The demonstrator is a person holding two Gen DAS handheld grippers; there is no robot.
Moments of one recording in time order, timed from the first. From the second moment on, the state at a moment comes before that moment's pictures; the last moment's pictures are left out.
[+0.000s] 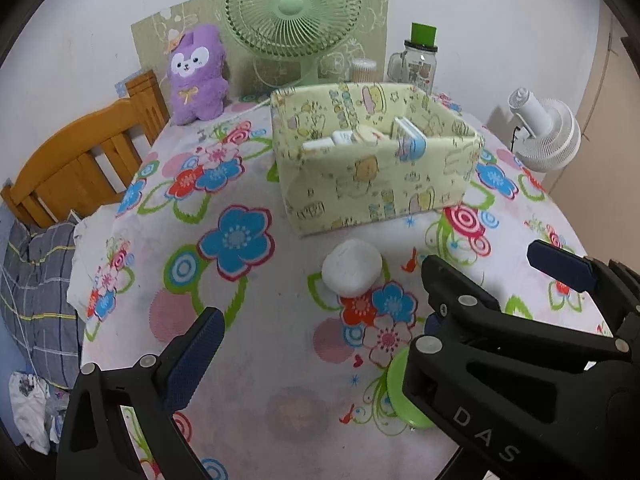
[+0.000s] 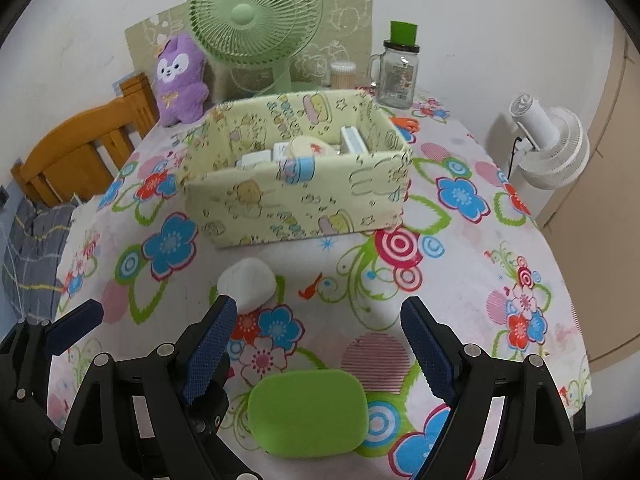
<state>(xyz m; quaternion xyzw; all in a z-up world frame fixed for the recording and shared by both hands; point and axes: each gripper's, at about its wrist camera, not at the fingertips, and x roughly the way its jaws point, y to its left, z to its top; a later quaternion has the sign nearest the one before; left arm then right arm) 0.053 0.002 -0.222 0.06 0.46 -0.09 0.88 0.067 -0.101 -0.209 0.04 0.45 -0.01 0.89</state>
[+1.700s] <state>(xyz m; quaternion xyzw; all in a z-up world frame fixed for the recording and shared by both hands) 0.048 -0.003 -0.291 0.06 0.52 -0.11 0.85 0.067 -0.100 -0.286 0.02 0.54 -0.04 0.84</state>
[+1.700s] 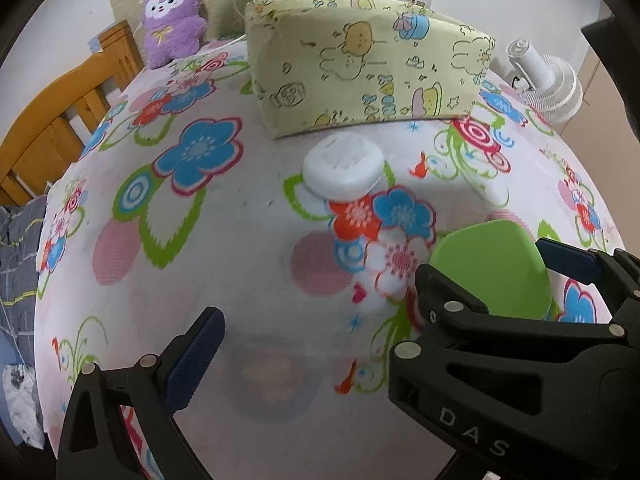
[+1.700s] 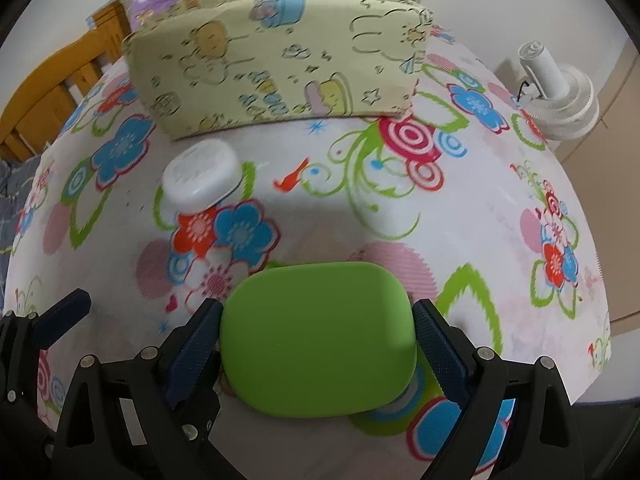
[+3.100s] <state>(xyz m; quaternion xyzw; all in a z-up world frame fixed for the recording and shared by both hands) 0.120 -0.047 -0.285 0.06 0.51 -0.13 0.85 0.138 -0.147 -0.275 0.03 0.53 -0.08 0.84</state>
